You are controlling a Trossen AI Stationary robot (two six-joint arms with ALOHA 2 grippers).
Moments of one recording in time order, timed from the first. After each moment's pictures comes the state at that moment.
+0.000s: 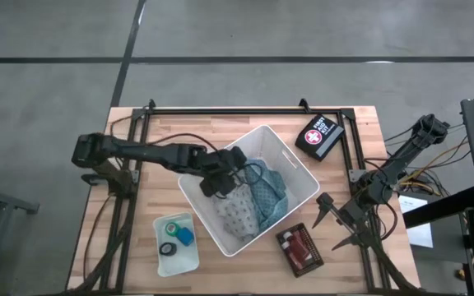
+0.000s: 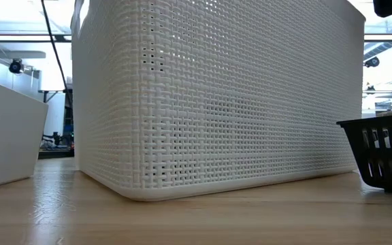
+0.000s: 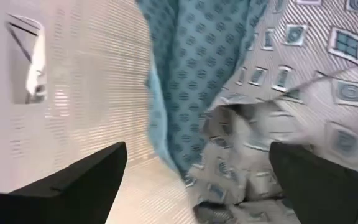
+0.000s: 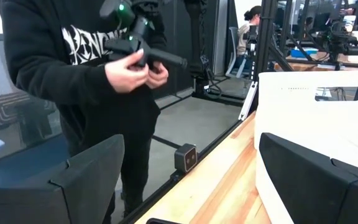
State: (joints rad) left arm -0.03 1.64 1.30 -0.57 -0.14 1.03; right arm 0.76 0.71 0.26 0.45 0.08 0.08
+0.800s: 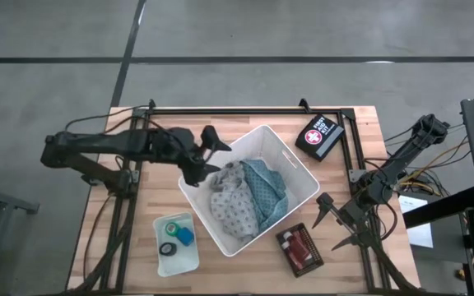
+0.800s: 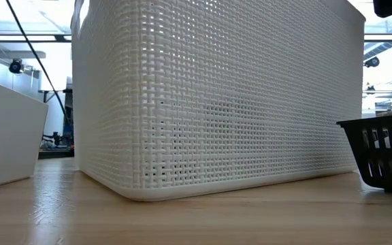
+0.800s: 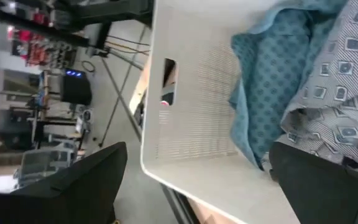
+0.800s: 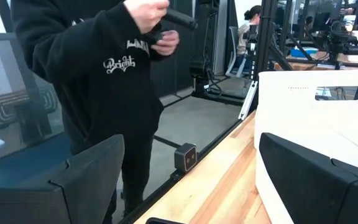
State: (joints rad) left arm -0.03 1.31 1.30 -0.57 -0.15 1.11; right arm 0.76 0.71 0.26 0.44 0.08 0.08
